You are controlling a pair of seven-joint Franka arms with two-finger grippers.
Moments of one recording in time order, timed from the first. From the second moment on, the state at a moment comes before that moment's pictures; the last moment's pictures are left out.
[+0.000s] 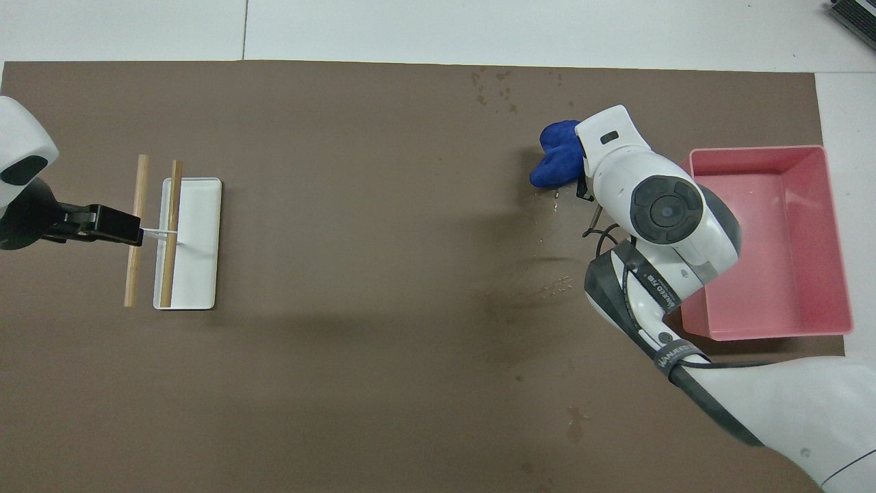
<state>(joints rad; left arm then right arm) -0.06 -0.05 -0.02 -1.71 -0.03 1.64 0.03 -0.08 0.38 0.33 -1.87 -0.63 2.62 -0.48</state>
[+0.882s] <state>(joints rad) -0.06 -0.05 -0.02 -1.71 -0.03 1.64 0.03 -0.10 0.36 0.39 -1.61 -0.02 2.06 -0.49</state>
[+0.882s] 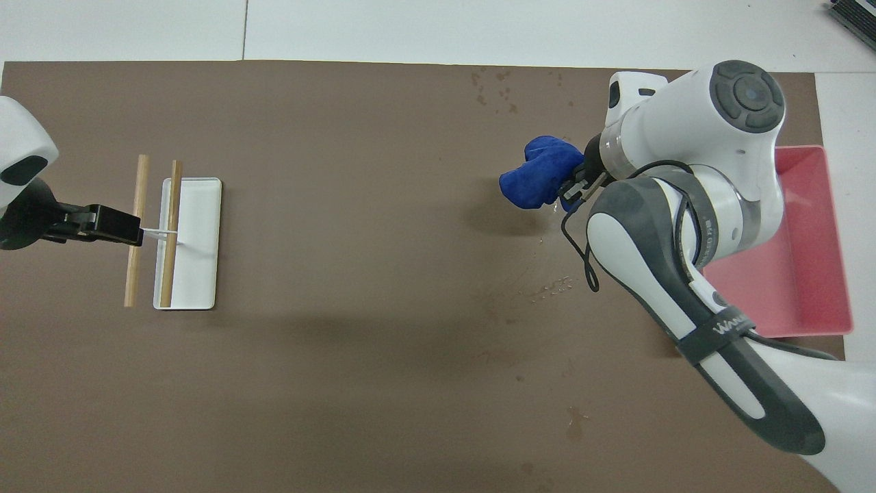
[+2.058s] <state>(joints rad) -0.06 -0.05 -0.02 -1.71 -0.03 1.64 0.03 -0.42 0.18 0.37 -1.59 -0.20 1.74 -1.14</state>
